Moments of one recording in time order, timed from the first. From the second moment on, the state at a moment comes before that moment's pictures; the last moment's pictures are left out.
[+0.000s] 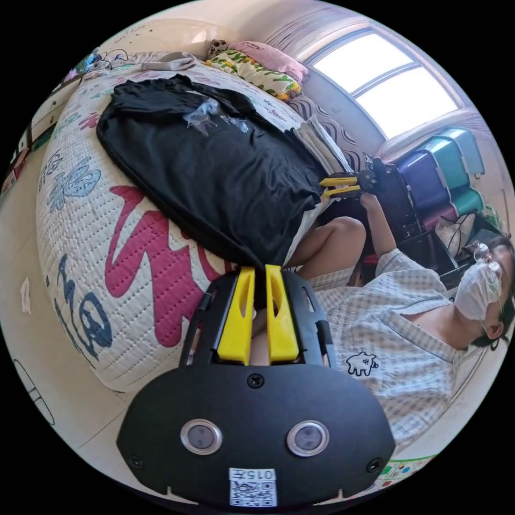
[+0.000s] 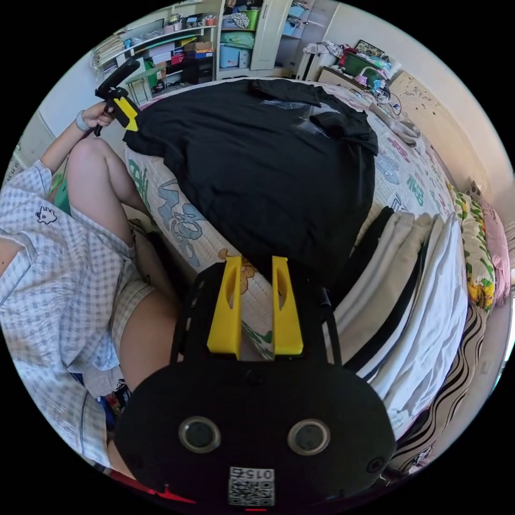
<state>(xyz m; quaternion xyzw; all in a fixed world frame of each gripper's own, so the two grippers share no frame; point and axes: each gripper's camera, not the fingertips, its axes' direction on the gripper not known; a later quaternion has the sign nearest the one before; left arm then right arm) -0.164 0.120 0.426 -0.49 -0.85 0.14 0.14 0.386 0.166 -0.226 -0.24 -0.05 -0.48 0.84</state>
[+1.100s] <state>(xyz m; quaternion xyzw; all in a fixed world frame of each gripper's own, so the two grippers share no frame) -0.210 0.204 0.510 -0.49 -0.78 0.38 0.01 0.322 0.060 -0.288 -0.09 -0.13 -0.45 0.88</state>
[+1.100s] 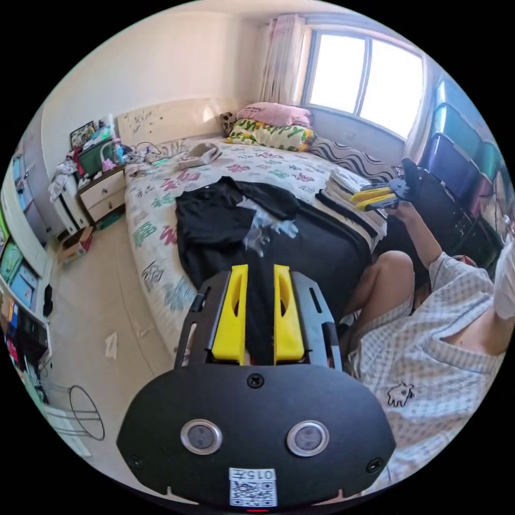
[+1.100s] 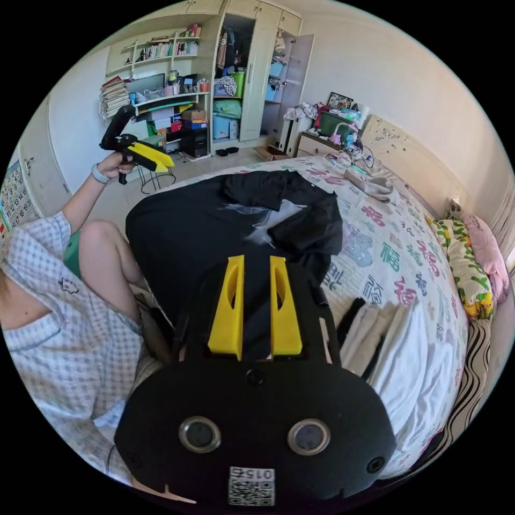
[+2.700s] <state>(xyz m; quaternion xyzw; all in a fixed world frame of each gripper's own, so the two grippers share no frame) -0.289 -0.066 0.609 -0.29 -0.83 0.47 -0.05 0.257 -0.351 -0.090 -0.11 0.02 -0.27 0.96</state>
